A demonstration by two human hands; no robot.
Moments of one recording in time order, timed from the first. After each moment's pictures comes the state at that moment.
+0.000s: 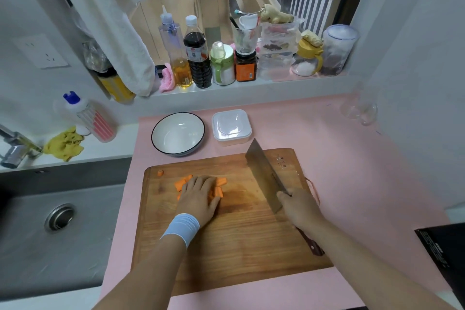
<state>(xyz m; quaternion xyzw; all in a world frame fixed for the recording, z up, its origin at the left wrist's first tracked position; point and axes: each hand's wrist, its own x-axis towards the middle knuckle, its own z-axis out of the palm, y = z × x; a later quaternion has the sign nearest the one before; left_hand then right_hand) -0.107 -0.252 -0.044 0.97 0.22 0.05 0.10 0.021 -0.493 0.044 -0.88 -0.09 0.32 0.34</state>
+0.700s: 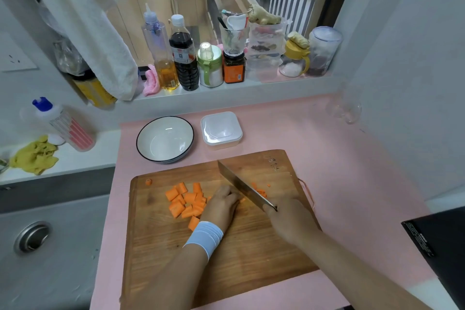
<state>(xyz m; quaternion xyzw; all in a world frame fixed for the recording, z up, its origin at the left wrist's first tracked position) -0.065 -0.294 -0.061 0.94 0.06 0.17 0.29 -0.001 -0.484 0.046 -0.92 -0.22 0.26 0.19</state>
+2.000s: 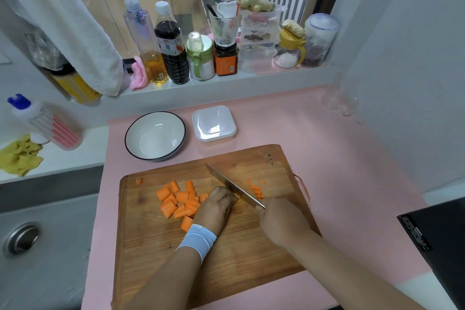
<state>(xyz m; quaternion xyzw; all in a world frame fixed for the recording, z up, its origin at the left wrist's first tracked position) -0.067 -0.294 -0.081 0.94 0.00 0.21 0.26 -0.003 -0.478 0.041 -0.93 -0.23 0.26 0.14</state>
